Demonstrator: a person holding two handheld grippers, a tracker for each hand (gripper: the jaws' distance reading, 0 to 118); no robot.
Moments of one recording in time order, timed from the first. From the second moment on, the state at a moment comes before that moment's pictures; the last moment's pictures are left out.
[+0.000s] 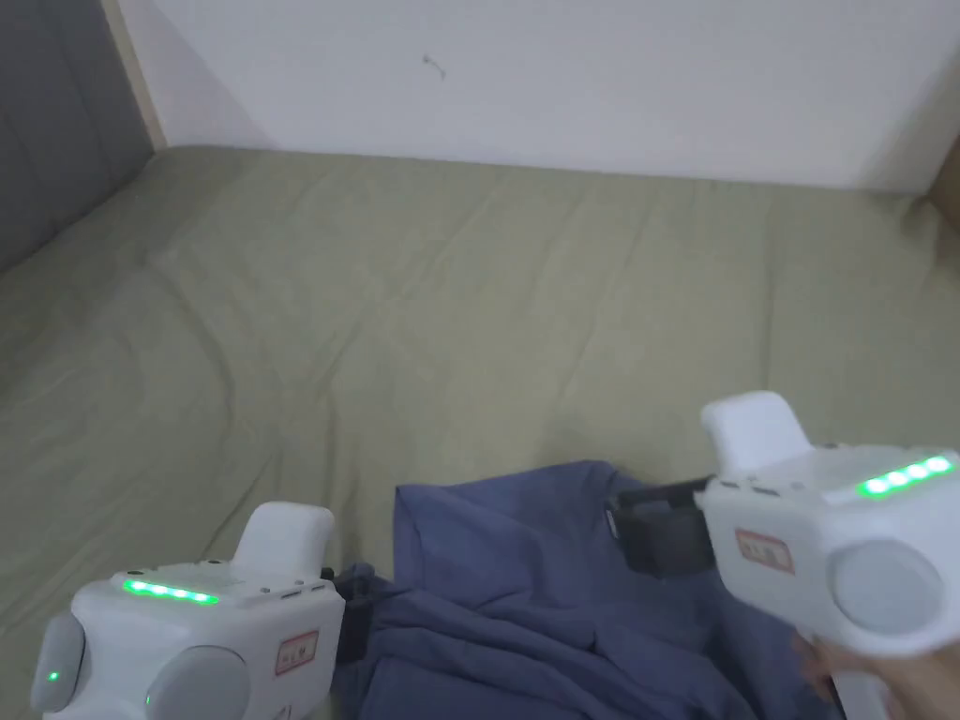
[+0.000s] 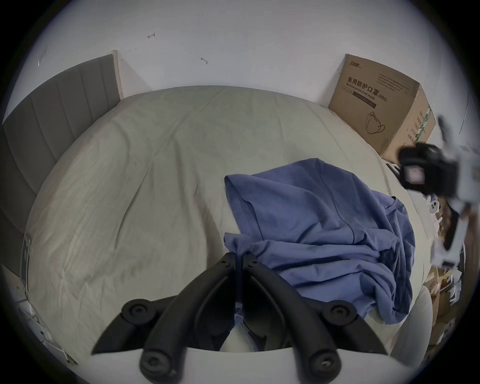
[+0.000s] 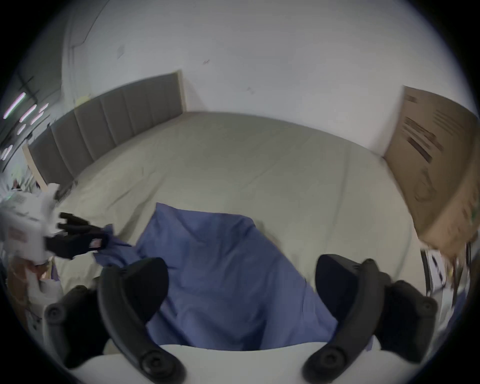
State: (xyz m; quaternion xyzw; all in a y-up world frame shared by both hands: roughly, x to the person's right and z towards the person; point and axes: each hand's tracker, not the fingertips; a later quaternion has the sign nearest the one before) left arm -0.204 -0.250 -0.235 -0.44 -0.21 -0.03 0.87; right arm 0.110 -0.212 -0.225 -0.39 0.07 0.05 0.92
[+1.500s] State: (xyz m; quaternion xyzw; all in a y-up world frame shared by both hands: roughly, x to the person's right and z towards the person) left arm -0.248 -0.104 -0.149 -0.35 -0.14 -0.02 0.93; right arm 0.318 -0.018 -0.011 -0.29 -0.10 -0.07 0.95
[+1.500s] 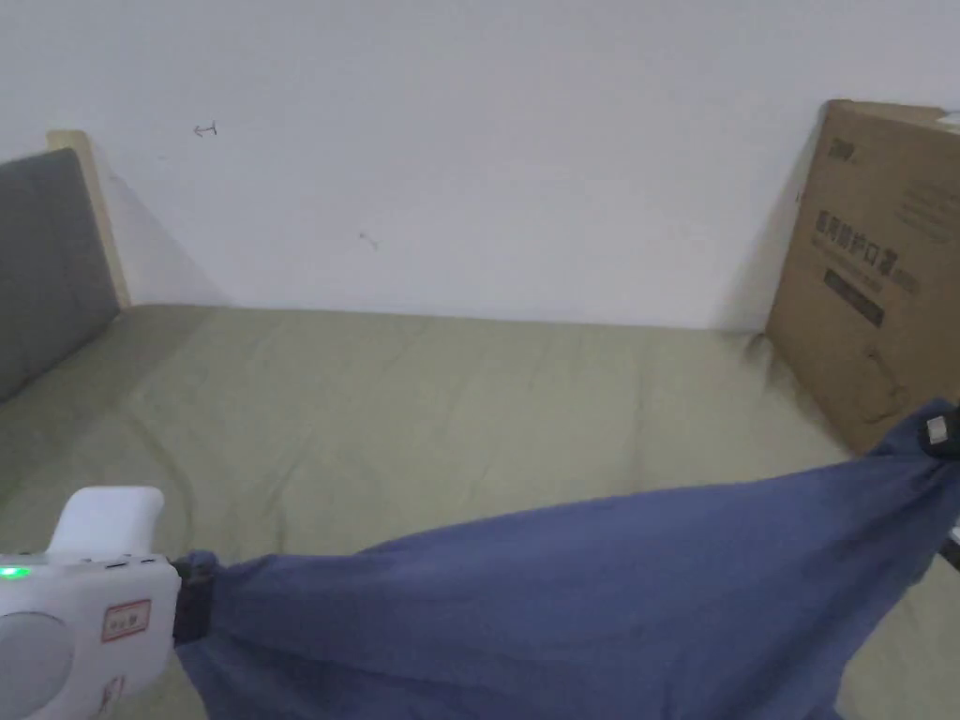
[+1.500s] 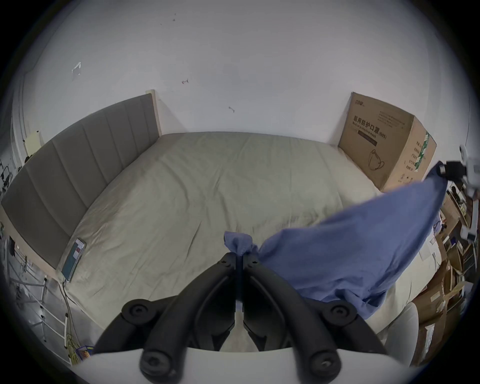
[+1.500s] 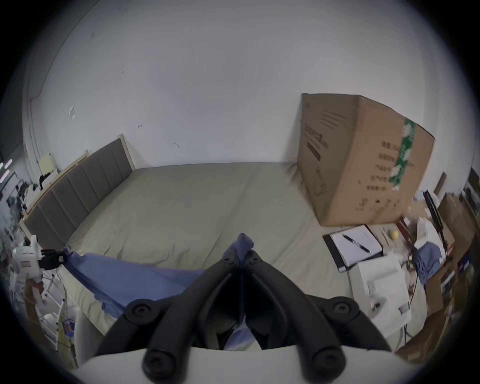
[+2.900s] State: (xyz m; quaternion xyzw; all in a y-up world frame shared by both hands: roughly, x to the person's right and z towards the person) left arm -0.143 0.260 -0.459 -0.16 -0.11 -0.05 0.98; right arm 0.398 0.270 -0.223 -0.13 -0.12 -0.13 0.97
